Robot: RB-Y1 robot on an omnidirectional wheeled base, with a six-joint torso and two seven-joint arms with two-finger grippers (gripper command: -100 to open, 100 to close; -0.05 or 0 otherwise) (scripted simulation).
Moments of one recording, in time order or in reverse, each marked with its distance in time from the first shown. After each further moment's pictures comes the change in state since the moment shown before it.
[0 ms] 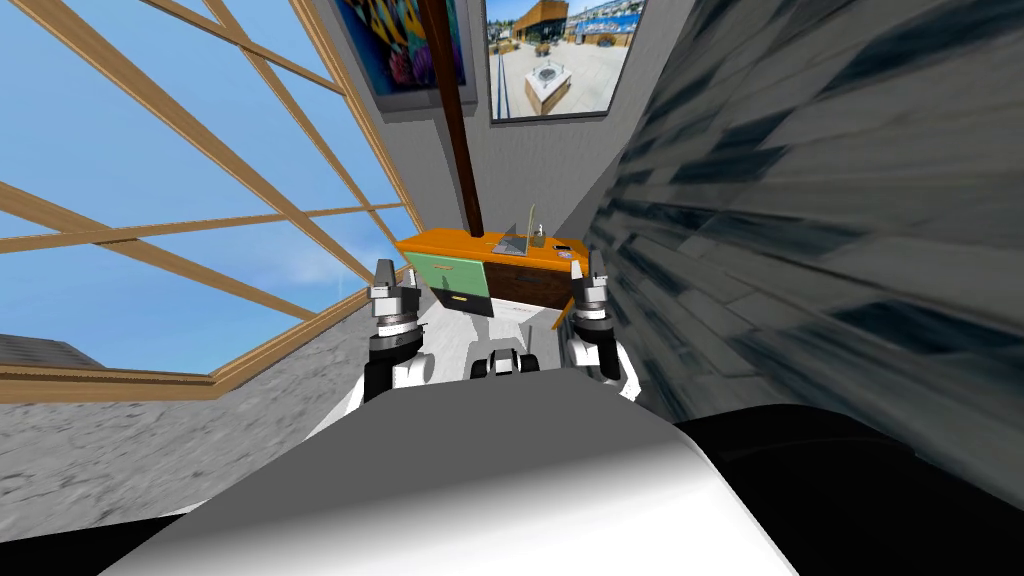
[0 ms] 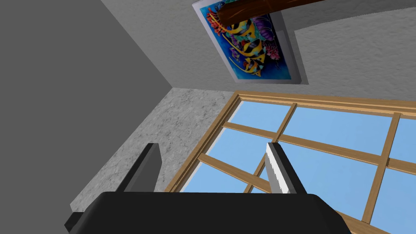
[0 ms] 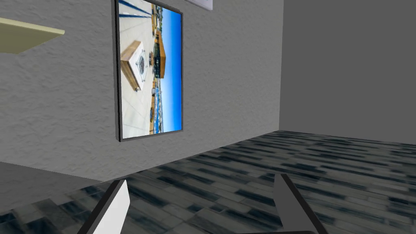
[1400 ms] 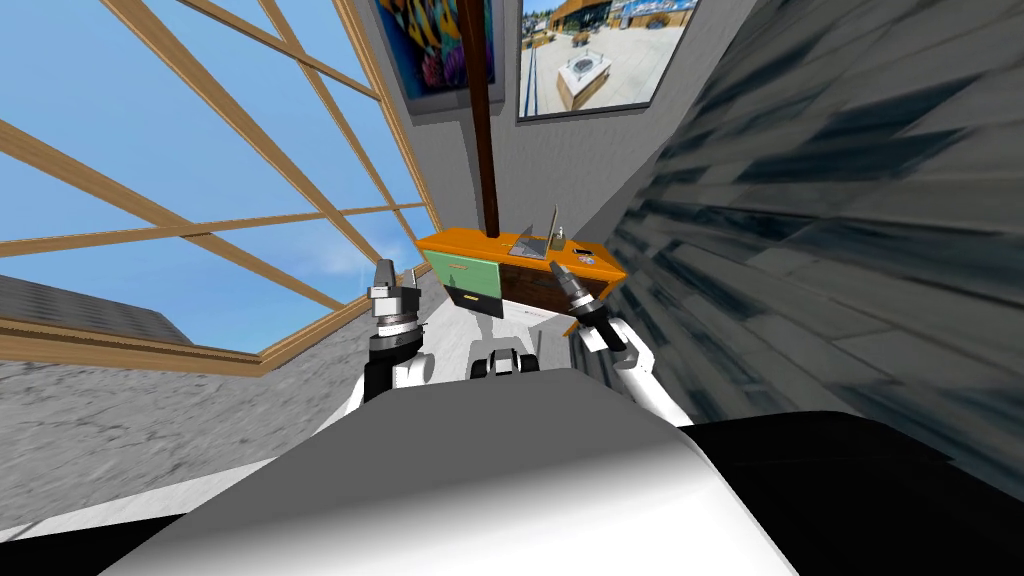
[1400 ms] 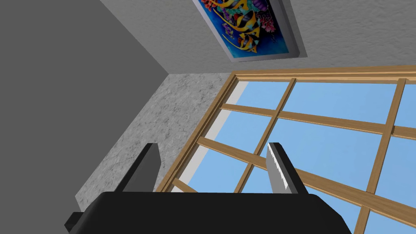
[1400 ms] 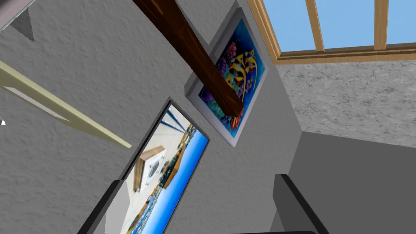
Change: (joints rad) left arm 0.000 0.000 0.000 0.000 0.000 0.000 0.000; right arm -0.141 -0.418 0.009 0.125 0.033 0.279 0.274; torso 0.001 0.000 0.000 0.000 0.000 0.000
